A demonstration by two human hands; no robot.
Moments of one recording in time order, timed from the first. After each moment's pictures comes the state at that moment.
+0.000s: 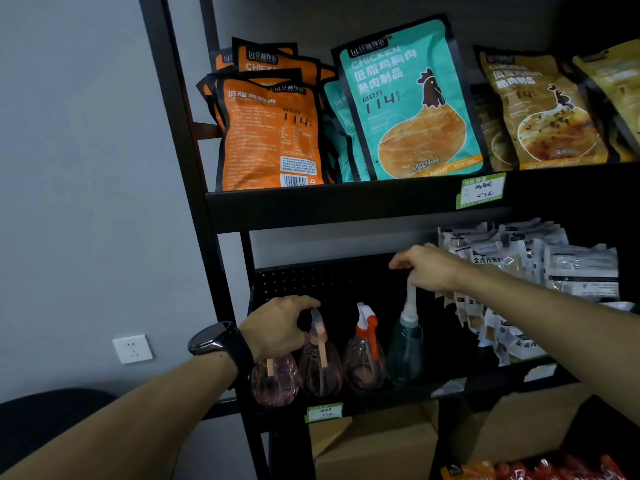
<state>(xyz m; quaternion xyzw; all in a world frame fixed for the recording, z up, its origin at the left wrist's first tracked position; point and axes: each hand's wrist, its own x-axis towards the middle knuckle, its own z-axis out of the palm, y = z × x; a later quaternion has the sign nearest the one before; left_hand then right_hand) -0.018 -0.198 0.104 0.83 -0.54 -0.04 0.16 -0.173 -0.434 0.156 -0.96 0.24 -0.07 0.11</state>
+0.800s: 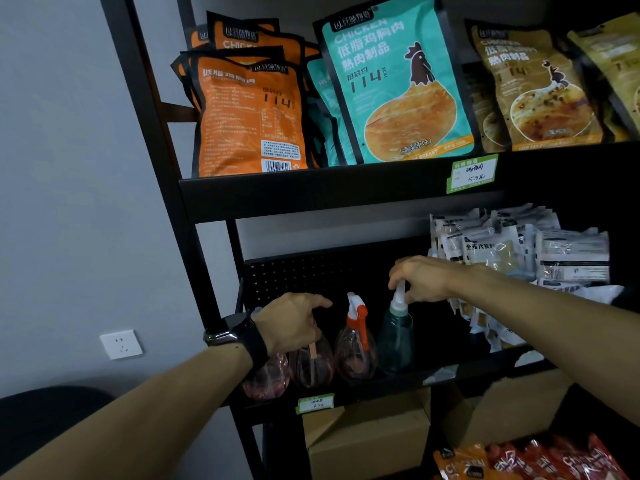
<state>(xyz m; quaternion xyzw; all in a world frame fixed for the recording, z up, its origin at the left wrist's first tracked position) -0.036 -0.227 0.095 0.81 -0.56 -0.07 0.15 -0.174 -0.462 0.116 -0.98 0.18 0.05 0.00</state>
